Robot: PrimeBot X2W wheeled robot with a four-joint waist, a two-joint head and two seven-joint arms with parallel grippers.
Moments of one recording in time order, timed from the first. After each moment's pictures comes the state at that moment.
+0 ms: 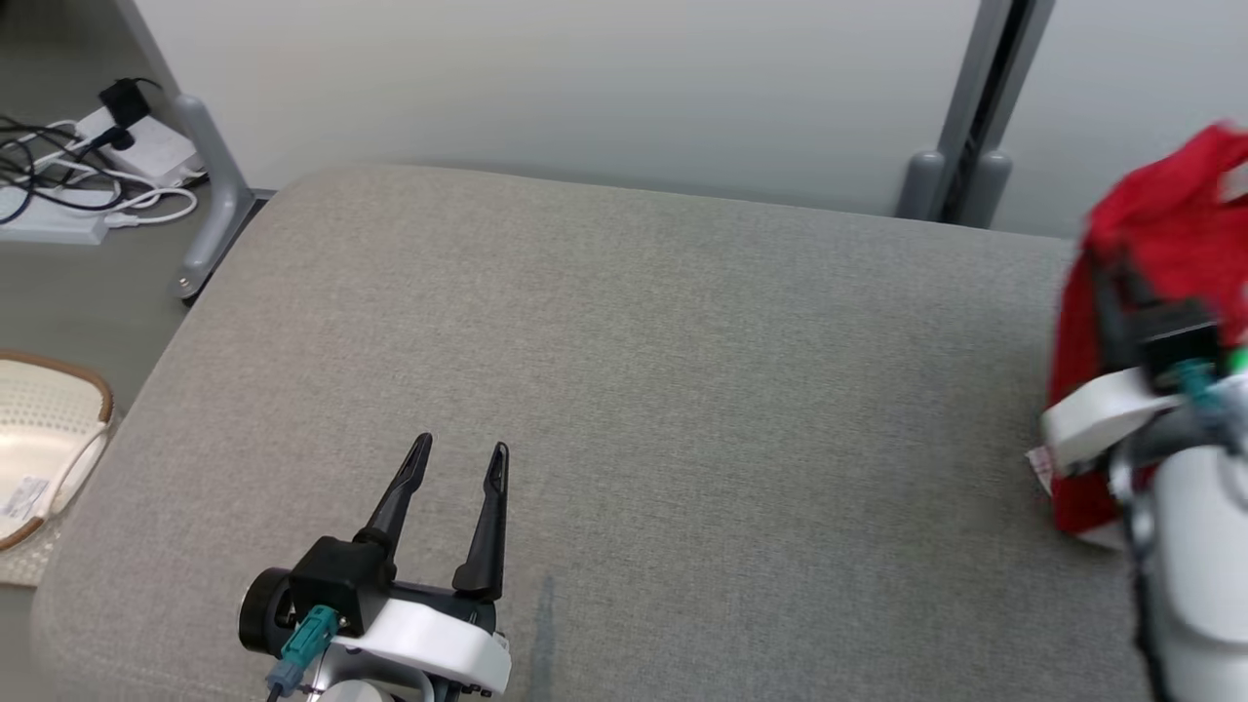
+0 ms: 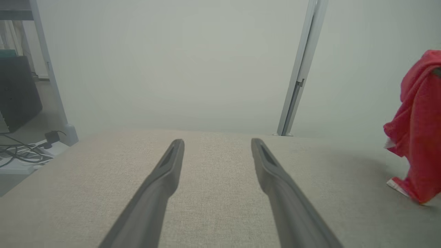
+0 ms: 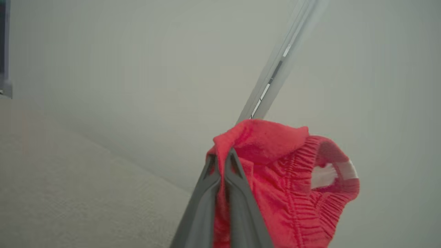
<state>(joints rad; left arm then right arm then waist) -0.09 0.05 -0.26 0.20 -0.26 0.01 -0.26 -0.51 -0.15 -0.12 0.49 -0.33 0.13 -0.24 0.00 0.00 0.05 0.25</state>
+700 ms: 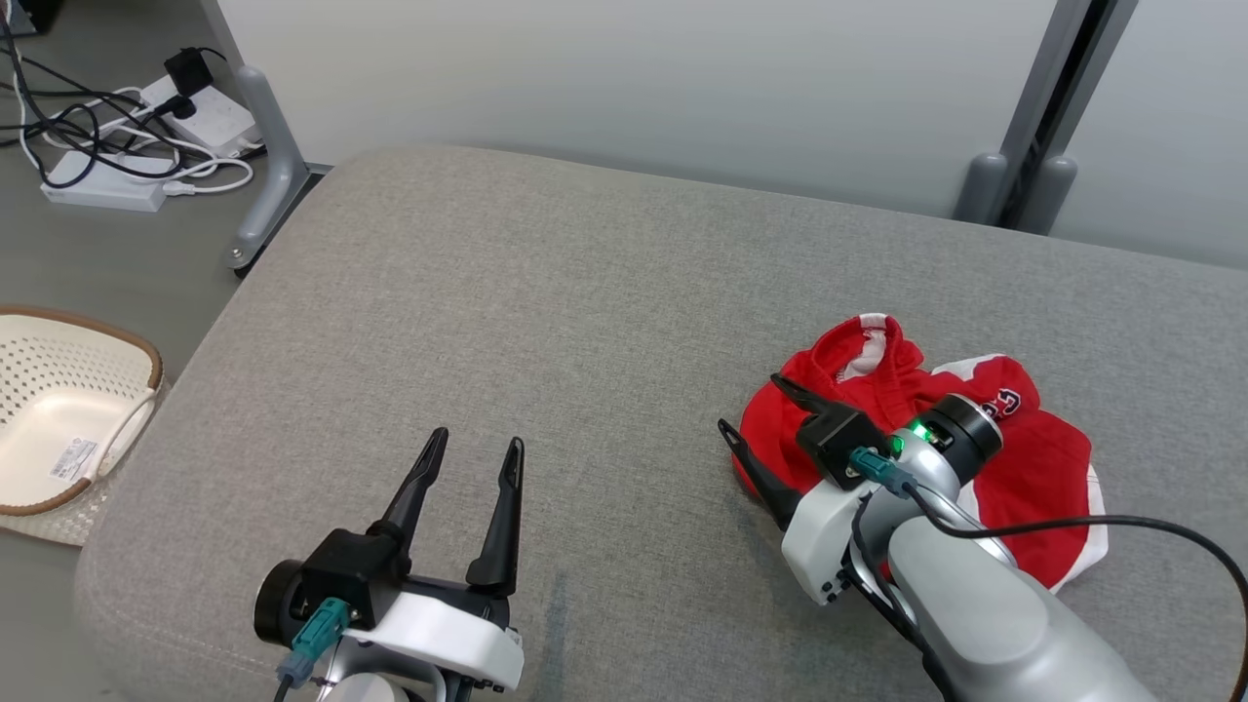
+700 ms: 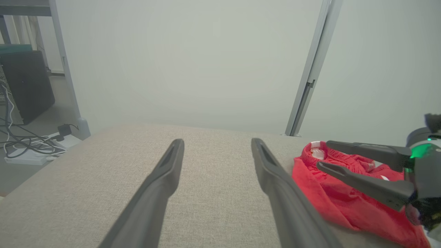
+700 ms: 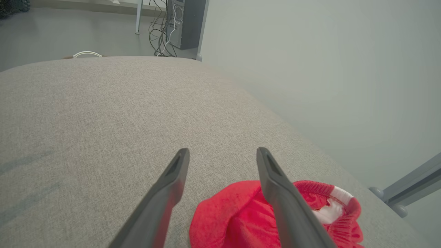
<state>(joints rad) -0.11 0.05 -0.29 0.21 -0.28 0.01 -0.26 -0.62 -0.05 0.60 0.86 0.04 0.13 -0.26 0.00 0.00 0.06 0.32</state>
